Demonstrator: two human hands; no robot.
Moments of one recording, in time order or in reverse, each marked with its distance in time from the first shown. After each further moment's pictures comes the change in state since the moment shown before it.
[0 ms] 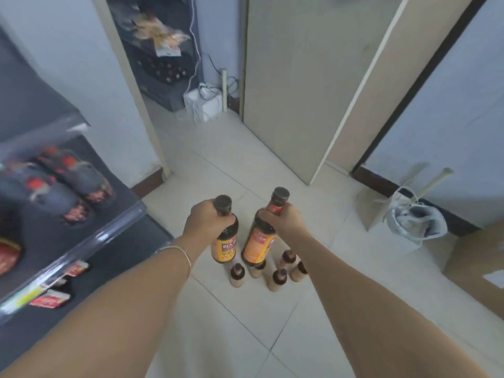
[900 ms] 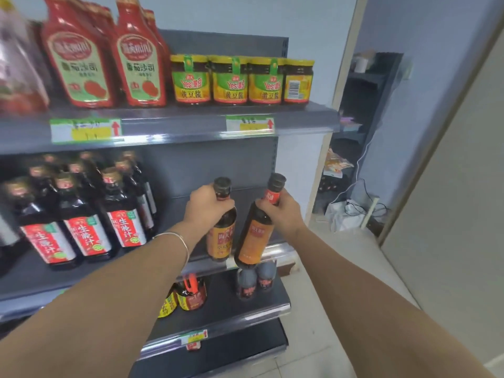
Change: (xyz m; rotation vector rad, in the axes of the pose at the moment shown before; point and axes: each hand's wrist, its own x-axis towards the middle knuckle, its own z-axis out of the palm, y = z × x) left_hand -0.045 -0.006 -0.477 -0.006 0.769 -0.052; right_hand -0.088 -0.435 0.253 0.076 -0.397 -0.749
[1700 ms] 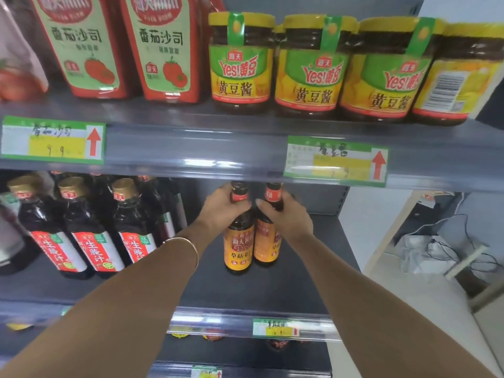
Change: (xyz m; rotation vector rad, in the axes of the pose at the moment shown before) left_hand 0.143 -0.068 0.006 -0.172 0.021 -0.180; right_hand 0.184 0.031 0.114 -0.323 -0.214 -0.167
